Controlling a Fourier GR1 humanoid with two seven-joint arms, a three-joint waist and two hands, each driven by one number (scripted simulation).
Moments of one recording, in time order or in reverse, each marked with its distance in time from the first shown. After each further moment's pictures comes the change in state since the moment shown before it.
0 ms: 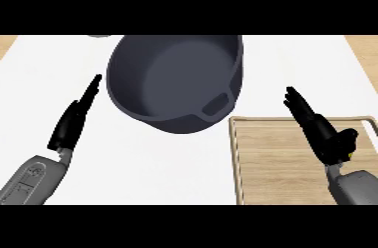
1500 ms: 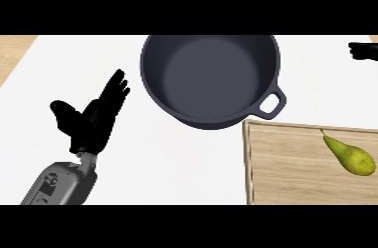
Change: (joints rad) left arm 0.032 -0.210 0.052 -0.247 0.242 0.019 0.151; right arm -0.416 -0.595 -0.077 0.050 0.048 0.935 -0.205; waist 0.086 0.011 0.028
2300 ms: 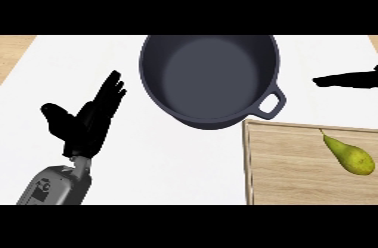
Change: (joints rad) left arm 0.027 0.015 0.009 -0.051 -0.006 -0.003 0.029; right arm -0.090 -0.028 0.270 -0.010 0.285 -0.028 -0.049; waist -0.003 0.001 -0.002
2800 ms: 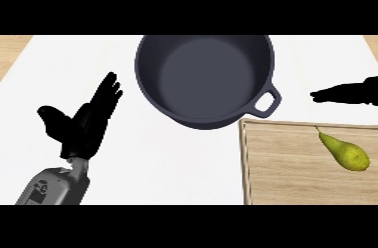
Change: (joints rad) left arm 0.017 0.000 0.015 0.002 -0.010 -0.003 -0.011; right arm -0.014 -0.016 0.180 0.089 0.217 -0.181 -0.211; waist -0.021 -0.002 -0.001
